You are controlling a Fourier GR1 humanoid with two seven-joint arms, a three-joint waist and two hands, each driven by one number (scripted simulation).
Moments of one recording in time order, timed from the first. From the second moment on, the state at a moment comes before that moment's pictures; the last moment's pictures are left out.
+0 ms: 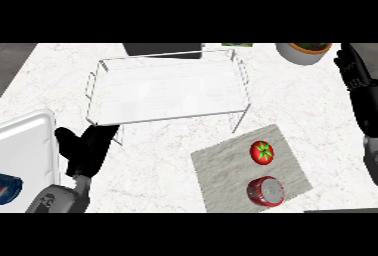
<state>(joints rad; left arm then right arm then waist) -0.15 0.33 -0.31 -1.49 0.33 0.23 0.12 -0.34 -0.57 0.09 -1.38 -0.17 -0.13 -0.15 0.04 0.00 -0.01</state>
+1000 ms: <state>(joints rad) -0.07 0.38 -0.34 -1.54 0.35 0.17 0.05 -0.29 -0.72 0.15 -1.24 -0.25 0.09 -0.14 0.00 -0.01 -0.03</state>
